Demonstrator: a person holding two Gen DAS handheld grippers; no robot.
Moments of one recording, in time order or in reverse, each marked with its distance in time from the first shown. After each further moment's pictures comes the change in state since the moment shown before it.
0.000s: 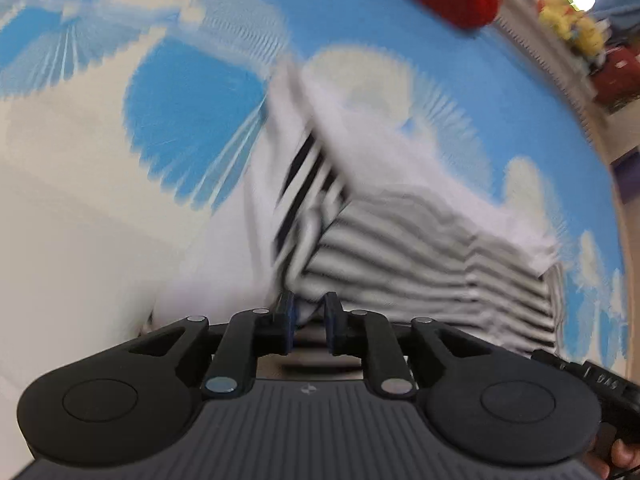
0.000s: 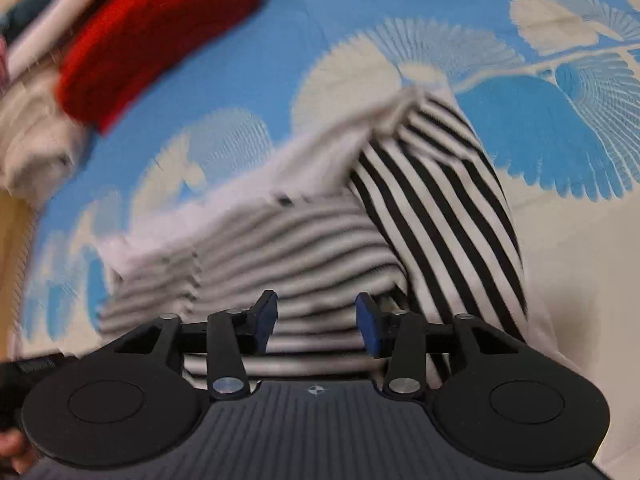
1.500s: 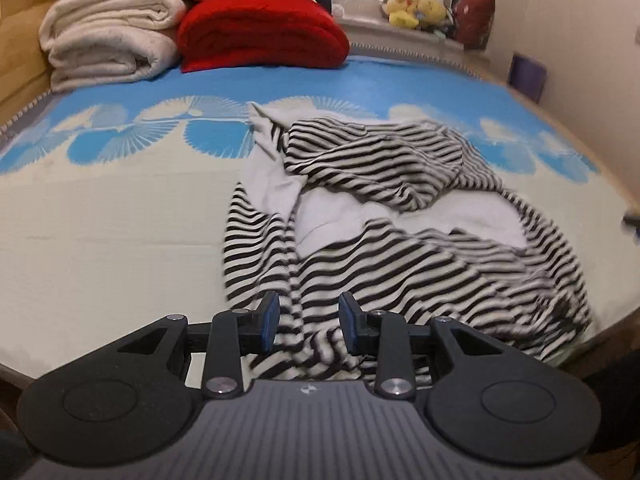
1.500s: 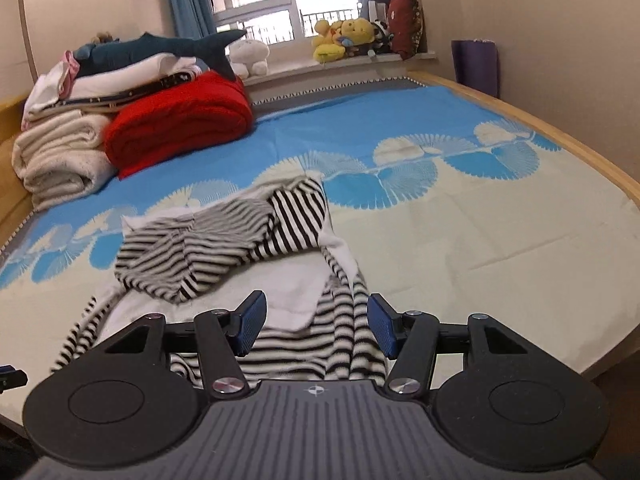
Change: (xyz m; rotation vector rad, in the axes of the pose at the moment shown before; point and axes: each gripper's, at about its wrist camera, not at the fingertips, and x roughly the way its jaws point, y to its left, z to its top) left arm -0.195 0.066 -0.317 0.468 -0.417 -0.016; right arm -0.250 -0.072 -0.284 -0.169 -0.536 -0.141
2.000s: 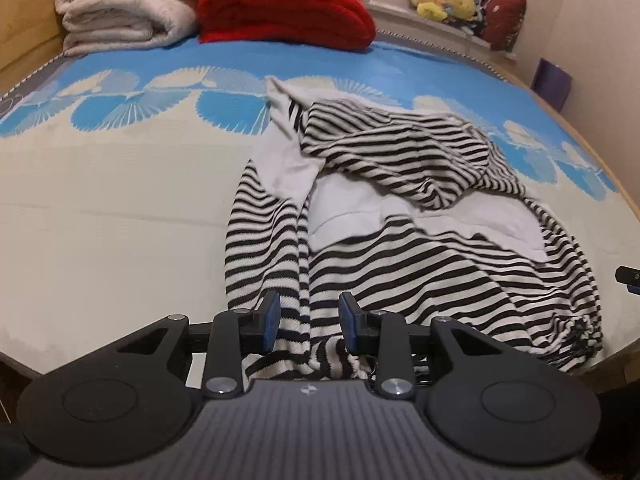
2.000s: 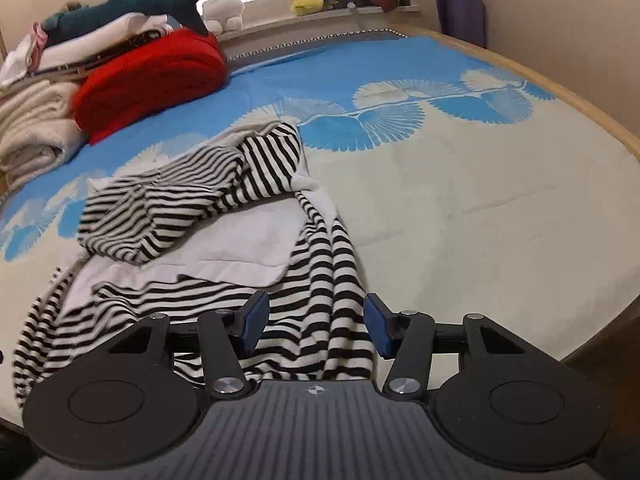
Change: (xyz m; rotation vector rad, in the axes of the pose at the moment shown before) left arm 0.035 0.009 0.006 -0.079 0.075 0.040; right arm 0.052 -0.011 -0.019 0.031 0.124 -0.056
